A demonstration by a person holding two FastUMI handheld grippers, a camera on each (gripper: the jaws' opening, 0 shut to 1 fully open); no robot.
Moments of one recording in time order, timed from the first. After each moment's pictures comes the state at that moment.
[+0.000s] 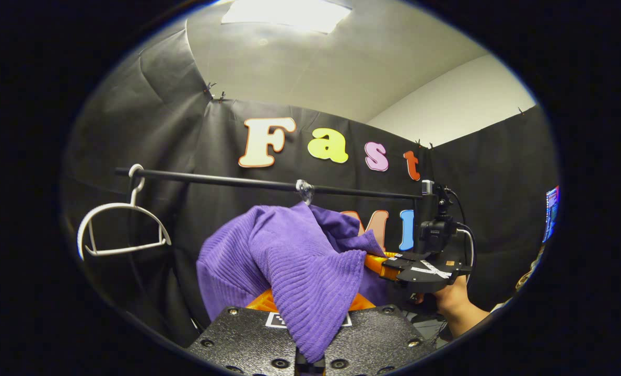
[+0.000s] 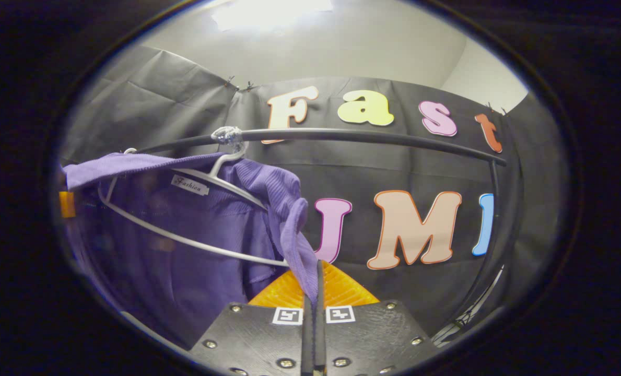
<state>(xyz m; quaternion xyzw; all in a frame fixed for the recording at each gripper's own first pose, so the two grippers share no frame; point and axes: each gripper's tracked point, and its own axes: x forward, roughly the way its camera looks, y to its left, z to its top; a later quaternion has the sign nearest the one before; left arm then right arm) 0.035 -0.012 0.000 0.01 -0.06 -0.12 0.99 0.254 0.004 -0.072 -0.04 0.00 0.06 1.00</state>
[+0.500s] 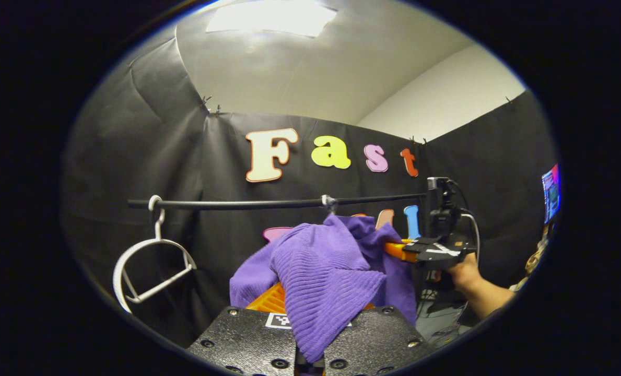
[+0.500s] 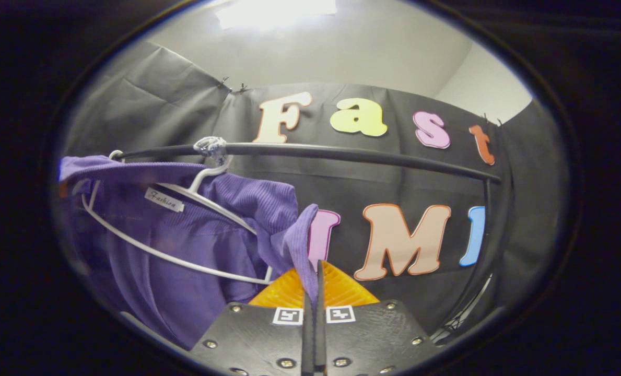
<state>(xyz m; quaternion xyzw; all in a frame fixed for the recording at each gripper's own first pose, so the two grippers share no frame) 0.036 0.061 0.028 0.09 -0.06 -0.12 0.99 0.269 -0.006 -0.044 -0.07 -0.02 0.01 1.00</state>
